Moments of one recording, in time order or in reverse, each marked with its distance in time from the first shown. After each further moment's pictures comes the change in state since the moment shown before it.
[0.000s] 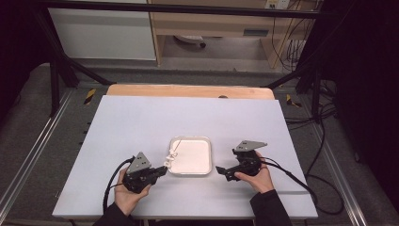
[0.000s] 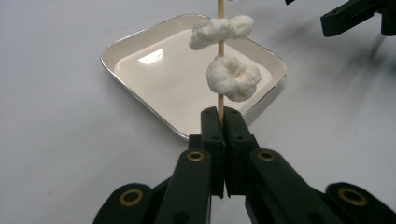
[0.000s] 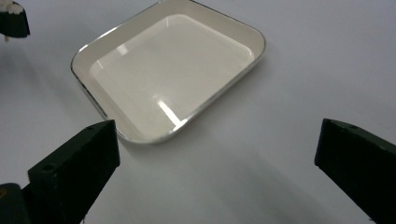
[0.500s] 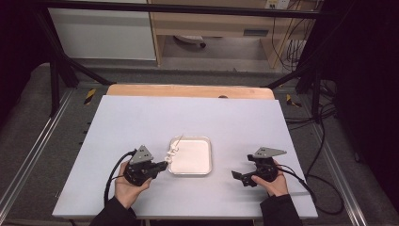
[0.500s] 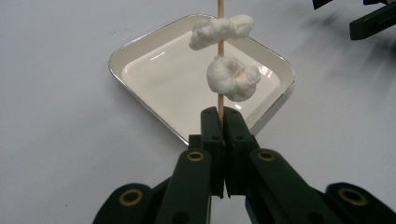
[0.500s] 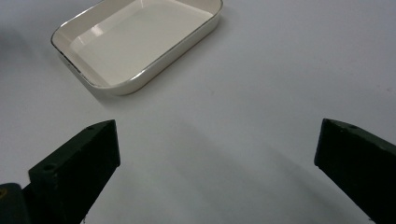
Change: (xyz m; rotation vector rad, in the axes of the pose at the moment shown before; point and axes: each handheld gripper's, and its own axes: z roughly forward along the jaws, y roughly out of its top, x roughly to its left) left arm 0.008 0.021 0.003 0.063 0.004 -0.003; right arm -0.027 -0.040 -0.028 -0.021 -0.010 0.067
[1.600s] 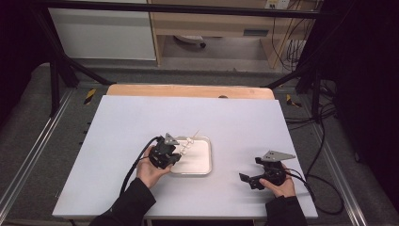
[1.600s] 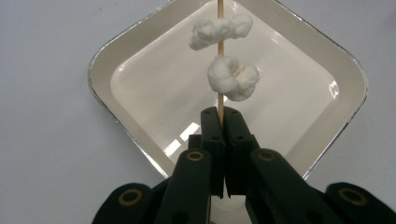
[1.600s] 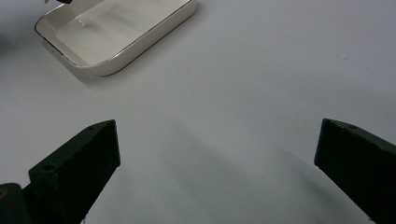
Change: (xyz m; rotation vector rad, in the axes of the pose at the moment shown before) left arm -0.001 0.041 0.071 0.250 0.081 0.012; right arm -0.011 -0.017 -0.016 -0.007 -0.035 0.014
